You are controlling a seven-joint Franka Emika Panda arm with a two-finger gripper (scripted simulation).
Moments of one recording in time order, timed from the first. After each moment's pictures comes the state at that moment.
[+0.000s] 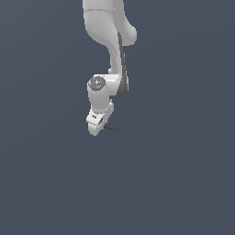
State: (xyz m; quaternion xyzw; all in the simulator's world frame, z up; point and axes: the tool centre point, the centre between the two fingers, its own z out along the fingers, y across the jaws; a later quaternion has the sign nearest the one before) arm -0.086 -0.079 0.046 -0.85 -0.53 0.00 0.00
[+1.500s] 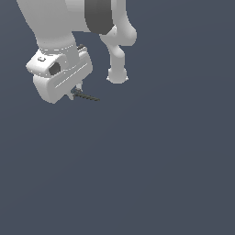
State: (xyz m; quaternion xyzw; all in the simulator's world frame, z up) arm -0.026 -0.148 0.330 -0.85 -0.53 0.00 0.00
